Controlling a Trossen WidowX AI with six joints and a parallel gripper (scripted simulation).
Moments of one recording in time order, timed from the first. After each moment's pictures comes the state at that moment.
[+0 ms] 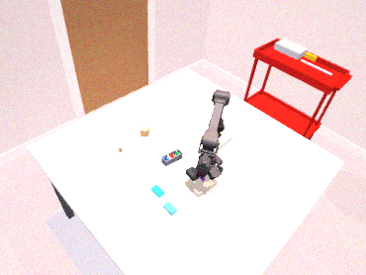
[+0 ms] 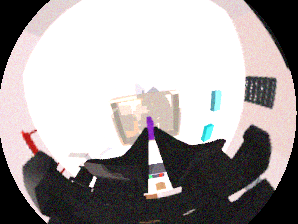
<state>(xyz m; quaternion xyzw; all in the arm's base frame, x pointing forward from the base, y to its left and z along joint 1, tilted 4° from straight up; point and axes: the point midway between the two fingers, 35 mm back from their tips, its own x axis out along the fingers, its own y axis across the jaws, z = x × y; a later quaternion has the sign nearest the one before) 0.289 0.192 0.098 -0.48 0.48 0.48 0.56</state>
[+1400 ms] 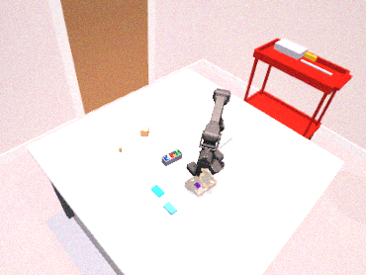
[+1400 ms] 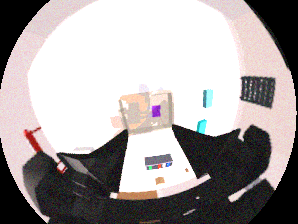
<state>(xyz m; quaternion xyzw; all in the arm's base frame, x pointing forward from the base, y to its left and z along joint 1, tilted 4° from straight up) 0.285 0.189 0.133 -0.48 0.48 0.48 0.56</state>
